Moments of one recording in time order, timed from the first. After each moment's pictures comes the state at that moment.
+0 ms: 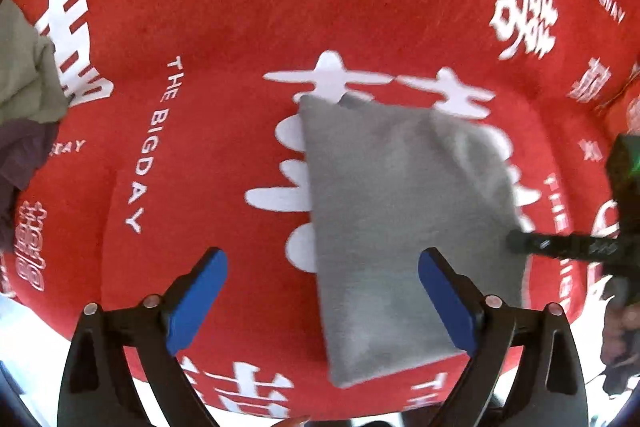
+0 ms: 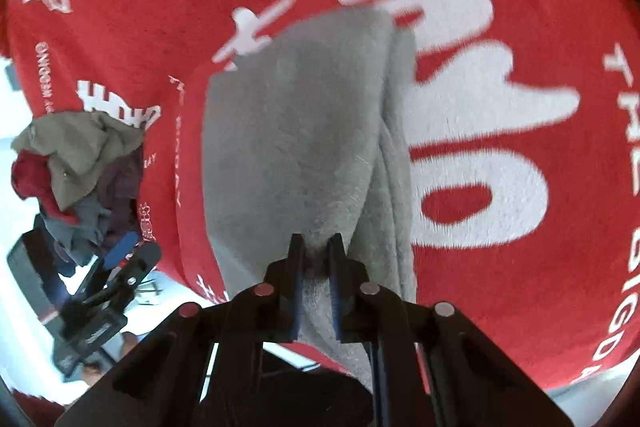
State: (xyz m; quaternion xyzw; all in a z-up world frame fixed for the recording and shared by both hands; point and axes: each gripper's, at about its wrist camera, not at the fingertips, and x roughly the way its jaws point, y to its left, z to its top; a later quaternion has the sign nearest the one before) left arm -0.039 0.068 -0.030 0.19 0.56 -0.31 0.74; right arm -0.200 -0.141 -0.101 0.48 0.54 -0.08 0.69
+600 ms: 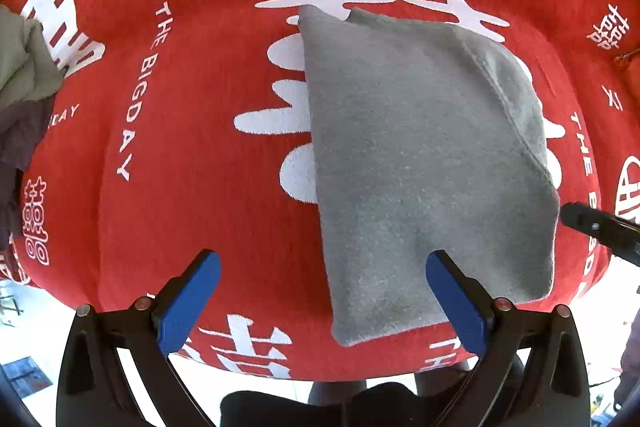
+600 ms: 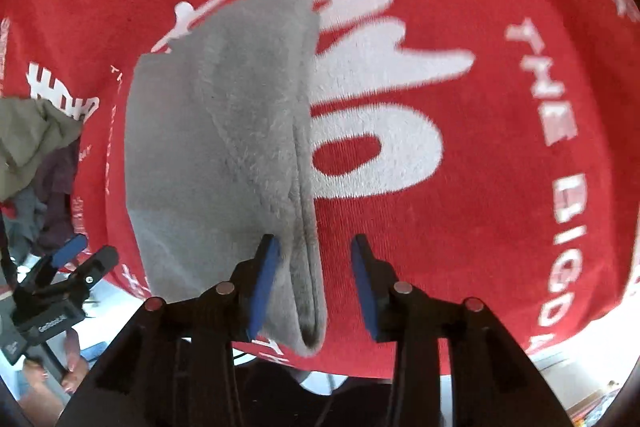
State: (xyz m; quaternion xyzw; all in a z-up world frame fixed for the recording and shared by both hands) left arm -0.068 0.066 -0.074 0.26 0.62 -0.27 0.69; right arm -0.241 -0.125 -0.089 0.39 0.58 -0.17 0.70
